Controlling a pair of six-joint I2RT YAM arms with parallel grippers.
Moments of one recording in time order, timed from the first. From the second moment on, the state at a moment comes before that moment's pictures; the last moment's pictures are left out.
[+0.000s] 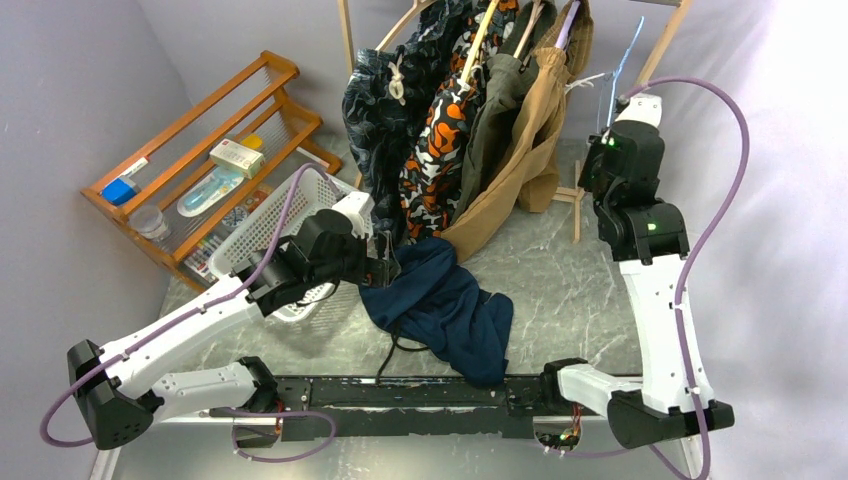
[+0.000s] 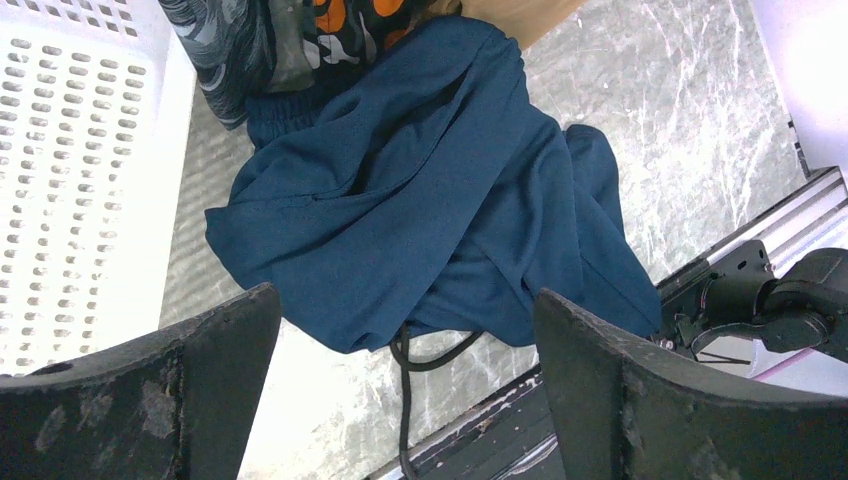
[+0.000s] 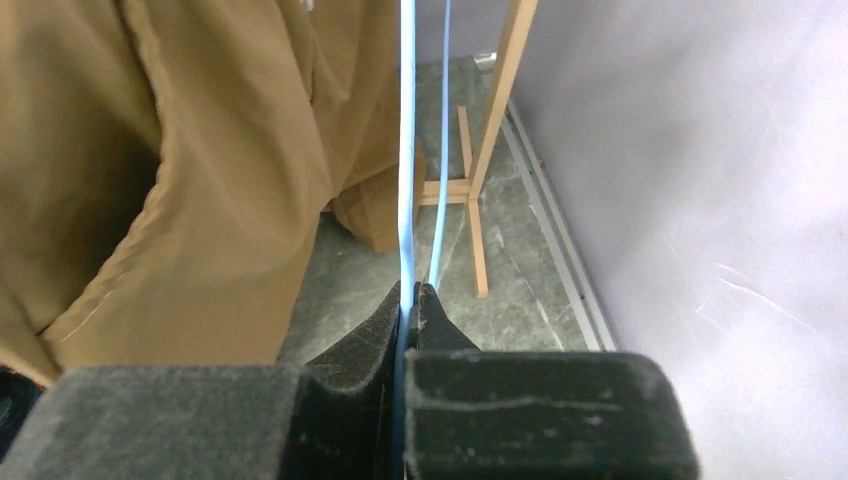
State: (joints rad) left arm -0.87 1.06 0.99 -0.53 -0.13 -0.53; right arm 0.20 1.13 1.57 -0.79 0.45 0.10
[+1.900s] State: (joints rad) left arm -0.83 1.06 0.96 -0.49 -0.11 -0.54; right arm 0.02 1.33 1.68 -0.68 0.34 0.05
